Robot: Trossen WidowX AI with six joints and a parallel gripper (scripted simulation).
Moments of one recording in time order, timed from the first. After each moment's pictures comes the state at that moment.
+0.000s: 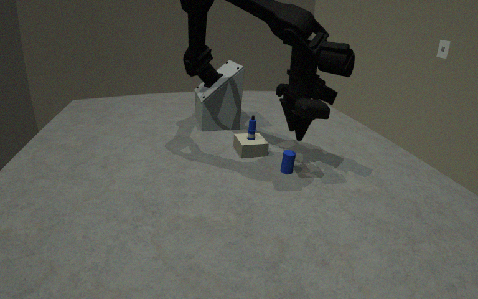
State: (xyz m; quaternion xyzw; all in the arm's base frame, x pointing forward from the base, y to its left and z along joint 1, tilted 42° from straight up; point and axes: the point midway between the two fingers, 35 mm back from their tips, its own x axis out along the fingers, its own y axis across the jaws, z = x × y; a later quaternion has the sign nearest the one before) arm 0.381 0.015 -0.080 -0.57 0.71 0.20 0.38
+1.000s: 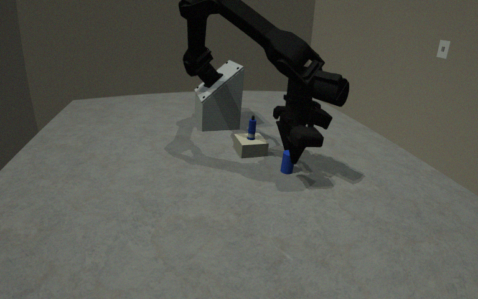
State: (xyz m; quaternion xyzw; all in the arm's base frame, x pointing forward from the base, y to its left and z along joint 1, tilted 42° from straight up) arm 0.373 -0.024 -0.123 -0.56 0.71 0.20 0.37
